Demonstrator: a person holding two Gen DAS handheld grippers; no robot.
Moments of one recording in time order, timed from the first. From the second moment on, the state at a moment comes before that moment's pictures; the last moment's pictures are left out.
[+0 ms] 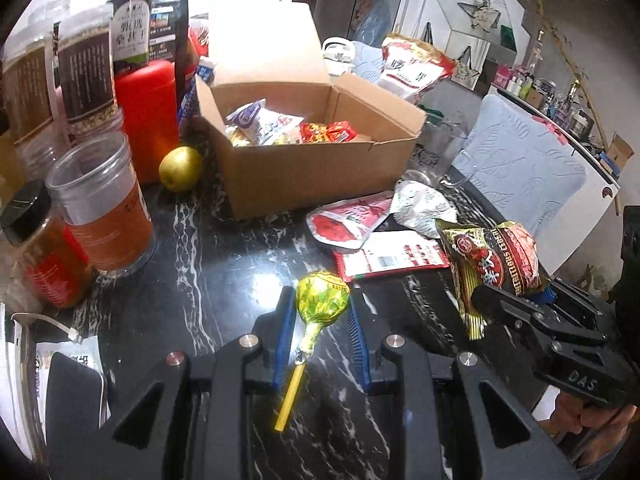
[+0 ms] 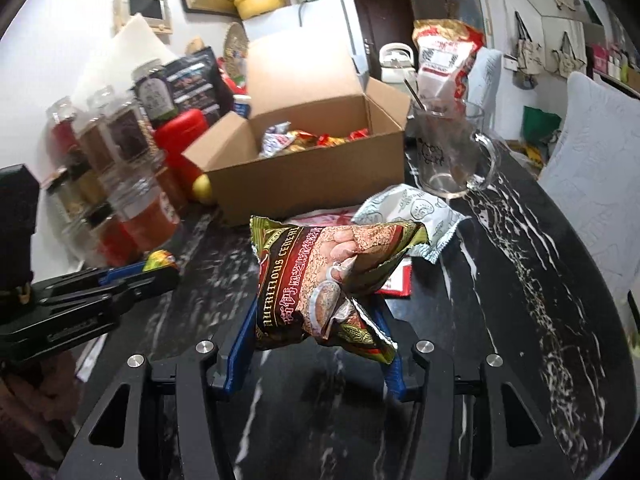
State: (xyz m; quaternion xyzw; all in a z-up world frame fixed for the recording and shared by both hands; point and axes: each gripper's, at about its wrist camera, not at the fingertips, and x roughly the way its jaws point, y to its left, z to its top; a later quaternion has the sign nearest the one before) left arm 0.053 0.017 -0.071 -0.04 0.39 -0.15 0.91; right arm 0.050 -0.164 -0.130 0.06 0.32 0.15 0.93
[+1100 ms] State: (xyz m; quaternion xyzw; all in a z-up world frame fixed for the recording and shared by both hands) left arm 0.120 0.002 0.080 -0.01 0.22 -0.15 0.96; right arm 0.098 -0.161 0.004 0.00 0.20 0.22 0.96
